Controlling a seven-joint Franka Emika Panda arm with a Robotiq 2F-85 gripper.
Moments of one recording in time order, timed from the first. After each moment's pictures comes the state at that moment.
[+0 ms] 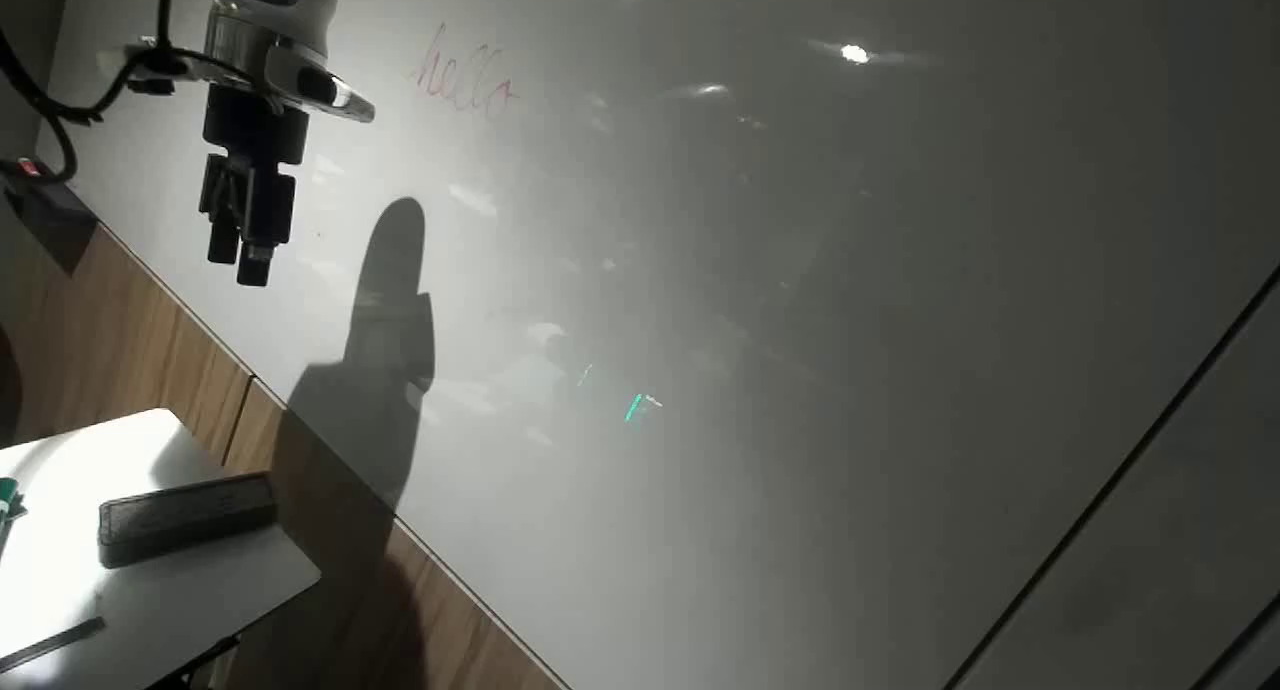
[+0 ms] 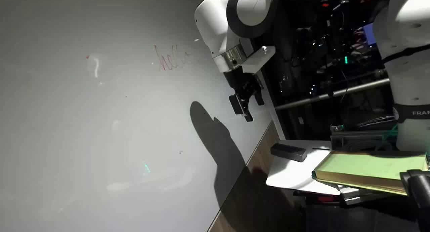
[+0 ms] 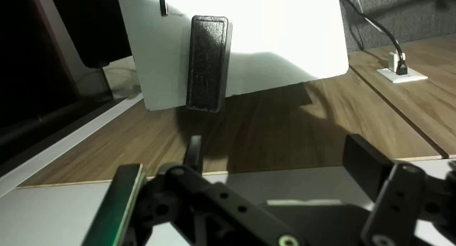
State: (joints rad) arm -0.04 -0.35 0.31 -2.52 -0.14 2.14 0.57
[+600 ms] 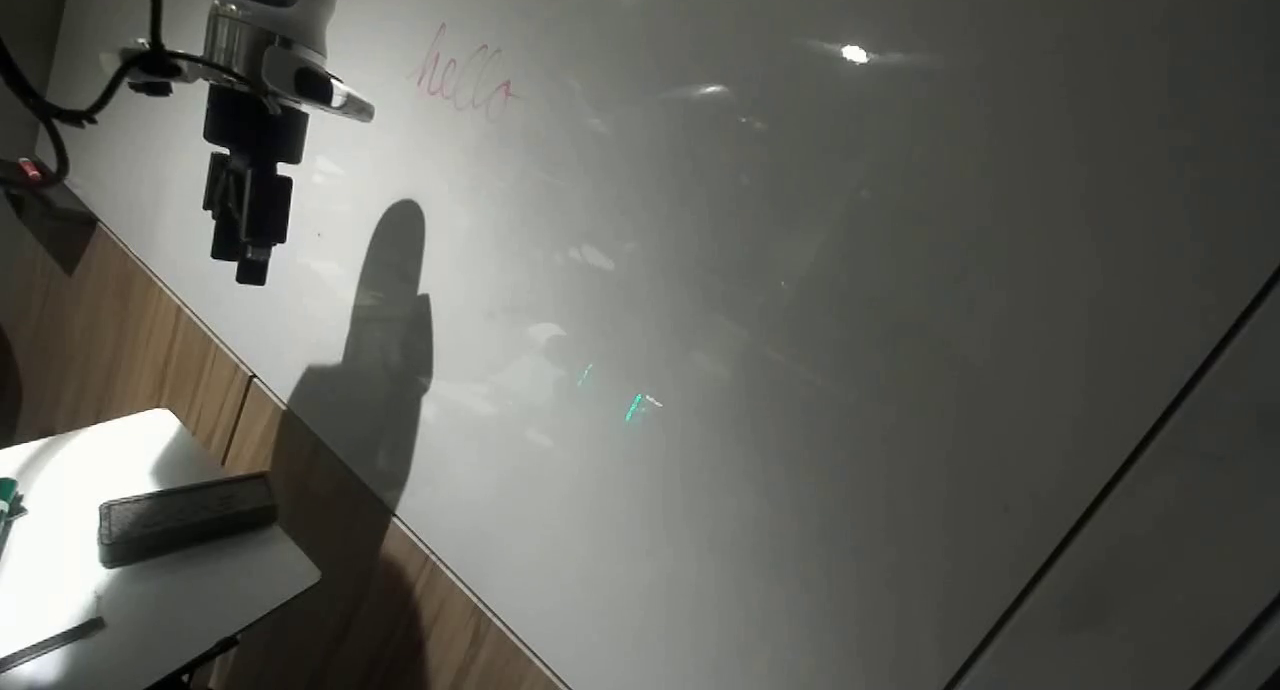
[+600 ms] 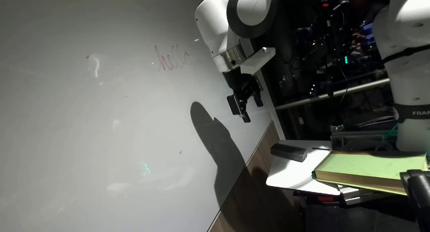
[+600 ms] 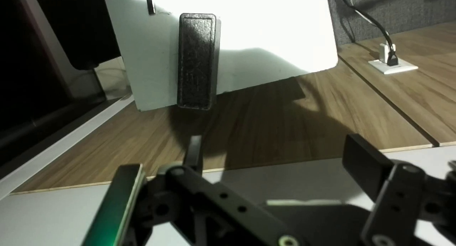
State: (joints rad) arm -0.02 -0.35 0.29 -2.52 -0.12 2.17 0.60
